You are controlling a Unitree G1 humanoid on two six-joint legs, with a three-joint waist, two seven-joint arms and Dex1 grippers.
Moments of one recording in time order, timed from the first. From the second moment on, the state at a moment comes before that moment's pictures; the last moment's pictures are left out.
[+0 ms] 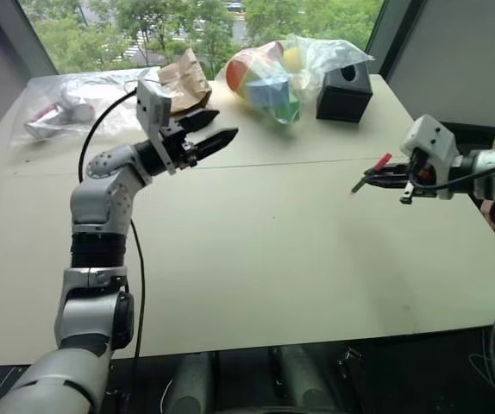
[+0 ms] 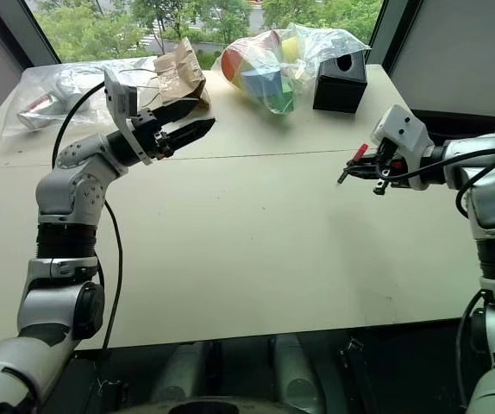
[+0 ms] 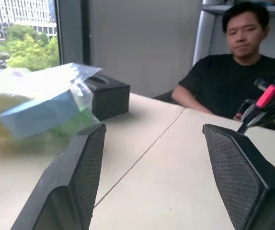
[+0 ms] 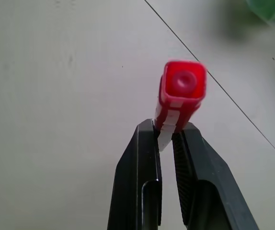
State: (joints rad) left arm -0.74 0.40 0.13 0.18 -0.40 0.44 -0.89; right arm -0.68 -1.06 0.02 0.11 0.20 0.59 1.27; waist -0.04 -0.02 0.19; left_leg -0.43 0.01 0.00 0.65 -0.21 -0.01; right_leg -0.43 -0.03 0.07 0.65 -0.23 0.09
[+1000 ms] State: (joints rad) left arm -0.39 0.43 0.04 -0.11 -0.30 0.52 -0.63; right arm -0.74 -1.03 0.35 0.47 -0.29 0.22 1.28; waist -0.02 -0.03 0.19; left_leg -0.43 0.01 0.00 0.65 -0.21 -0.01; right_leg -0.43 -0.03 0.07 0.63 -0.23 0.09
